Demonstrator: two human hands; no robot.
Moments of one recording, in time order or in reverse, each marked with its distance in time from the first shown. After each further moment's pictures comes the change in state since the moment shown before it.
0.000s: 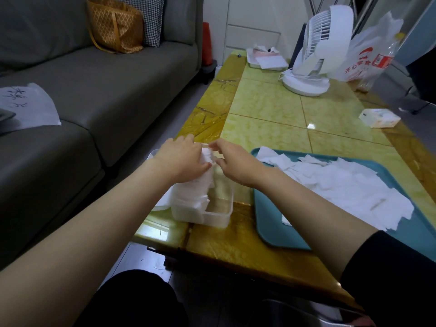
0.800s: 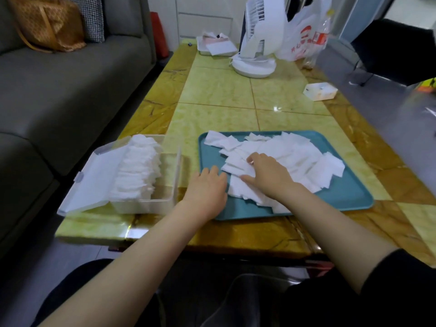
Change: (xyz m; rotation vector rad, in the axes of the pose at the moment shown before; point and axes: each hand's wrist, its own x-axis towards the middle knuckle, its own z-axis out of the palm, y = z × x) left_hand -0.020 0.163 0.042 -0.080 0.018 0.242; right_hand -0.138 0.107 -0.032 -0.254 0.069 0.496
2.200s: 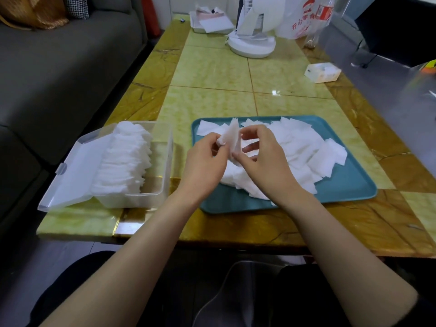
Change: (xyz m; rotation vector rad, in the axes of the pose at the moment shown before) left_hand 0.011 0.007 -0.016 -1.143 0.395 -0.239; right_hand -0.033 -0.028 -0.016 0.733 0.316 -0.077
